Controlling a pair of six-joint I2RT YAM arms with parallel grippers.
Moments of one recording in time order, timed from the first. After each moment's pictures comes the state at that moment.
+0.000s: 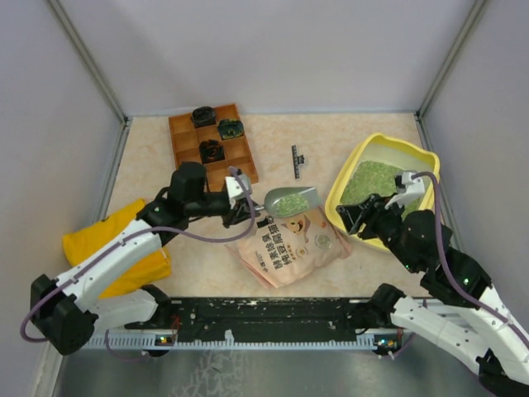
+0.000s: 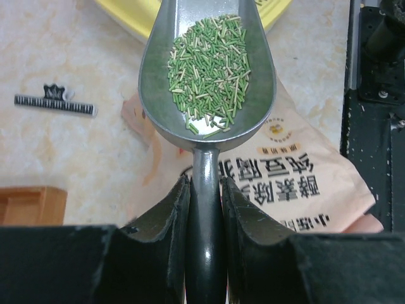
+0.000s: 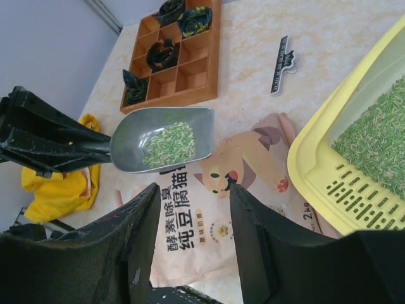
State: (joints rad) left arm -0.62 1.06 0.85 -0.19 0.64 0.31; right arm 0.81 0.50 0.97 -0.70 0.34 0.56
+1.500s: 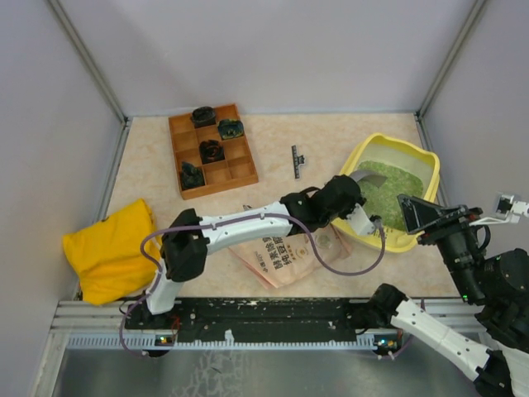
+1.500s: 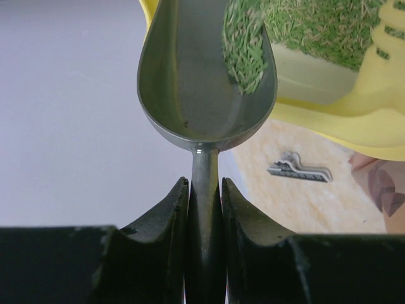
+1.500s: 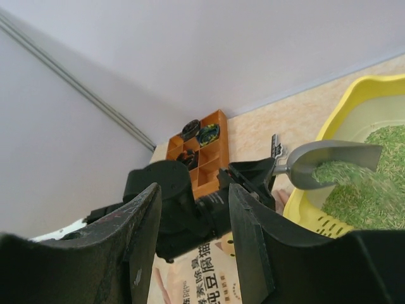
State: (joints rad) left arm -1.20 2.08 1.84 -0.27 -0.38 1.35; right arm 0.81 0.29 1.15 -0.72 0.57 0.57
